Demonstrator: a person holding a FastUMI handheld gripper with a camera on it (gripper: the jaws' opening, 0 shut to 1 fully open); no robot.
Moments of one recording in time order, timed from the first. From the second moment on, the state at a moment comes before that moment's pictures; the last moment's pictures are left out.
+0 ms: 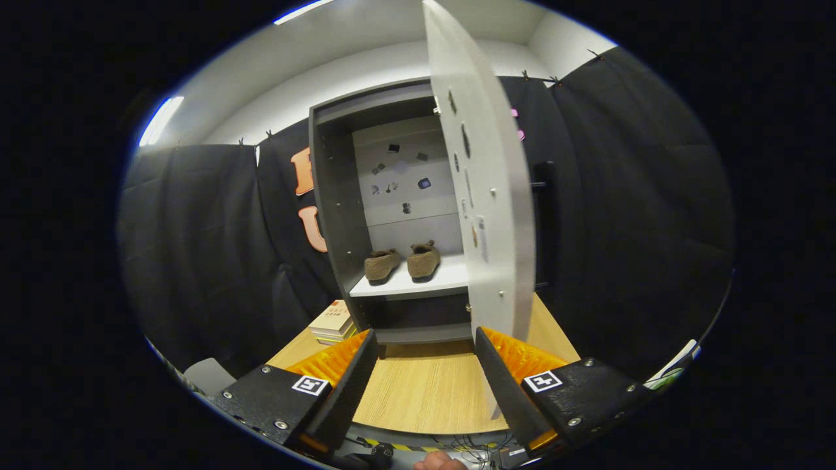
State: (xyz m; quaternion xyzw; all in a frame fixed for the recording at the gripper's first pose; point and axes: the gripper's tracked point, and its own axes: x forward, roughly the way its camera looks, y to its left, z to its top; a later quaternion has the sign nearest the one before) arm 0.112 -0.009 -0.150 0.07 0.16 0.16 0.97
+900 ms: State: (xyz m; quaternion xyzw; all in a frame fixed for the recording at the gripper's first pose) arm 0.162 -0.124 -0.128 0.12 0.08 0.07 0.99
